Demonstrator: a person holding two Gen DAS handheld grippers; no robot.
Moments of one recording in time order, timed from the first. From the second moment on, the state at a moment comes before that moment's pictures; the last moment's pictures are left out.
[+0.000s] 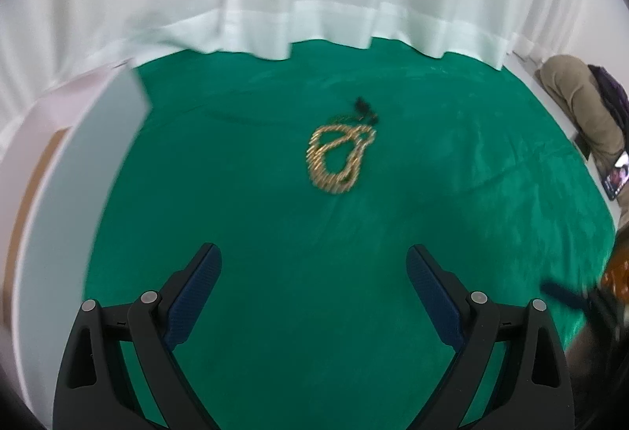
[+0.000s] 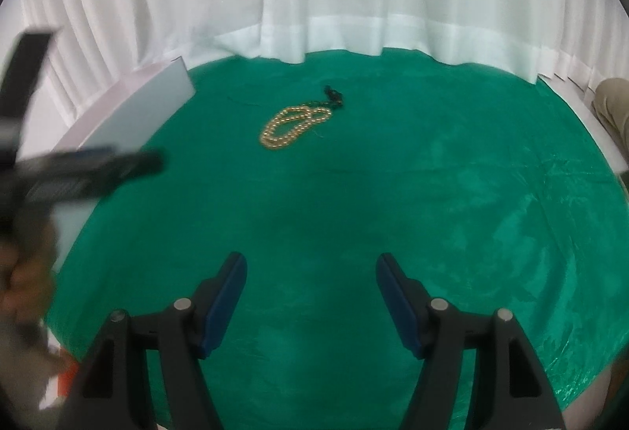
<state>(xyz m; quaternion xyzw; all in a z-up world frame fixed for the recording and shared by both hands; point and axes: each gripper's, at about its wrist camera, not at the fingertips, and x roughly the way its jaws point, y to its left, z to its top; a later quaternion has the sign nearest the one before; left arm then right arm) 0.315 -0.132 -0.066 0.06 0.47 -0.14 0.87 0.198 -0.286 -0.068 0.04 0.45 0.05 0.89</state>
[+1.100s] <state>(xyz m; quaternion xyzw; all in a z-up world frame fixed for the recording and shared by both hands) 0.380 -0.086 -0.128 -0.01 0.50 -0.09 0.86 0.440 -0.340 -0.114 0.12 0.52 0.10 0.84</state>
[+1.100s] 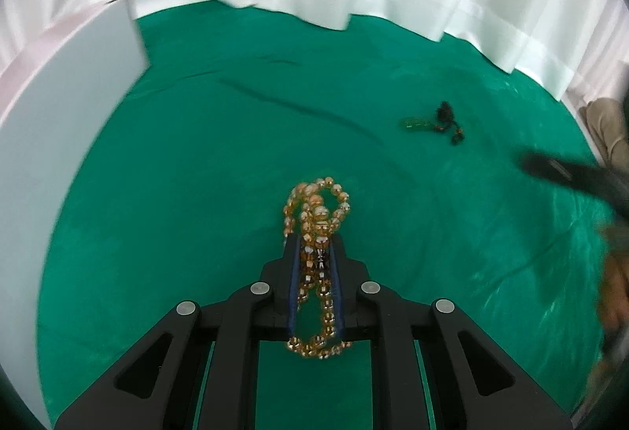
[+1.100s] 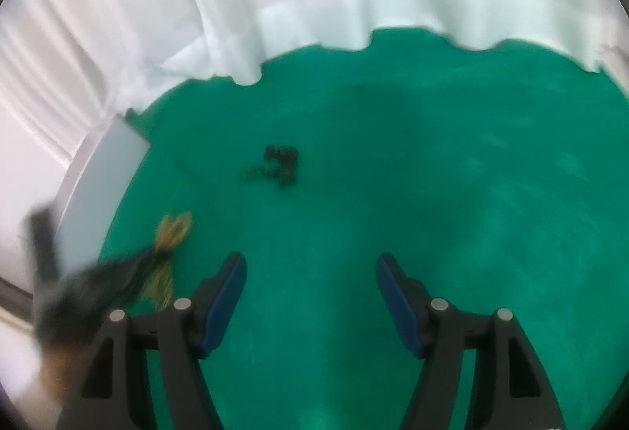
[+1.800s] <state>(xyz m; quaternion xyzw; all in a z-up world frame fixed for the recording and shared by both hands) 0.284 -0.002 -0.079 -0.08 0.50 -0.09 0.86 0.424 -0.271 -0.087 0.07 0.49 0.14 0.86</state>
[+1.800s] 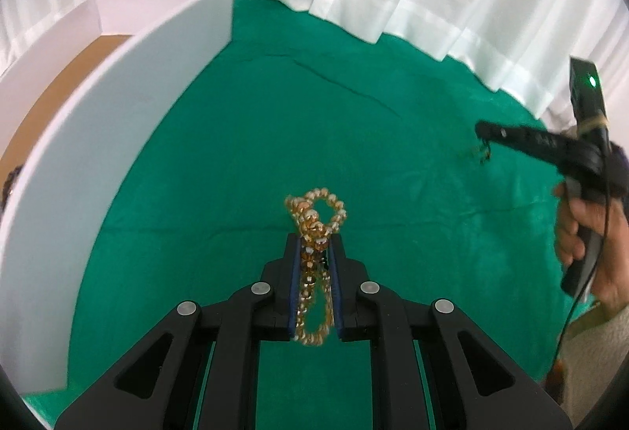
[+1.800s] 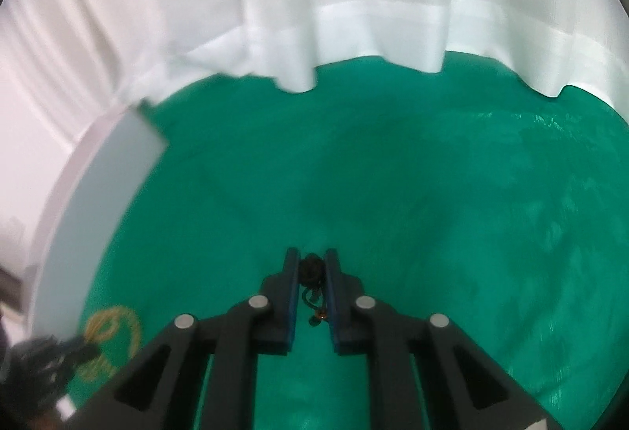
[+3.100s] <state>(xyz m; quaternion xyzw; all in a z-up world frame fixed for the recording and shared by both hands) 0.214 0.274 0.050 -0.11 0.42 0.12 0.89 0.298 0.062 0.063 -0.03 0.44 0.44 0.78</state>
